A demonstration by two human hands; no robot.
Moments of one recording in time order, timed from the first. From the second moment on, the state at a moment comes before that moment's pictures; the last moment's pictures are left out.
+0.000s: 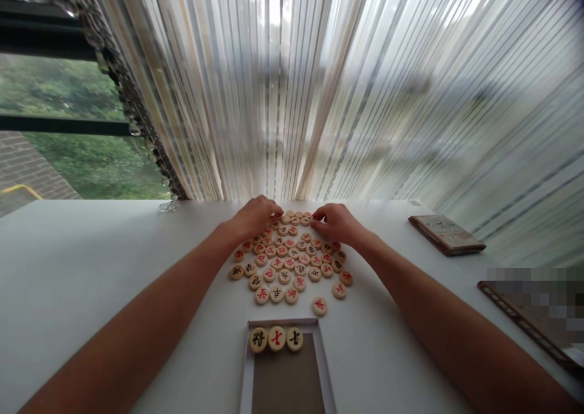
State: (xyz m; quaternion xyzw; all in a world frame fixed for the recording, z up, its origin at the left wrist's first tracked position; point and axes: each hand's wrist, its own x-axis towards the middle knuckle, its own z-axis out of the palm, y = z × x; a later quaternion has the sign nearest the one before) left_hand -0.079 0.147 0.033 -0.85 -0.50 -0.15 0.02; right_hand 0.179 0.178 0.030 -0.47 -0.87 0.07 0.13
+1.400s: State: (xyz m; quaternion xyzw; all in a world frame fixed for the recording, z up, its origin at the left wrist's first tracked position) left_hand -0.047 0.127 0.033 -0.86 -0.50 -0.11 0.05; right_hand 0.228 0.190 0.073 -0.53 -0.83 0.11 0.13
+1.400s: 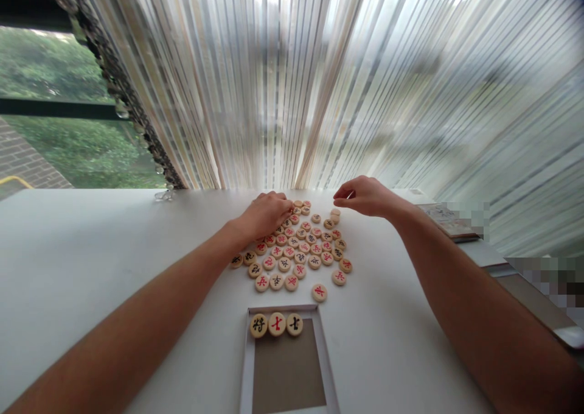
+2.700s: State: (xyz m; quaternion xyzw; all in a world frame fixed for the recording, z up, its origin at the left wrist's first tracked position) left_hand -0.060 0.134 0.030 -0.83 -0.52 -0.19 0.02; right_hand 0.230 0.201 0.054 -0.50 -0.84 0.21 0.03
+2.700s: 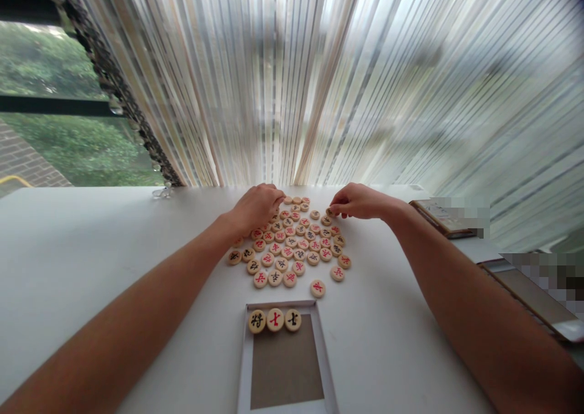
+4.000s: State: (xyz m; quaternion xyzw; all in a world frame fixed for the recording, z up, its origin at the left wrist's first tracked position) left_hand -0.073 0.139 0.034 -0.80 -0.55 -0.22 0.01; right_hand 0.230 0.218 0.022 -0.52 -0.80 0.23 0.18
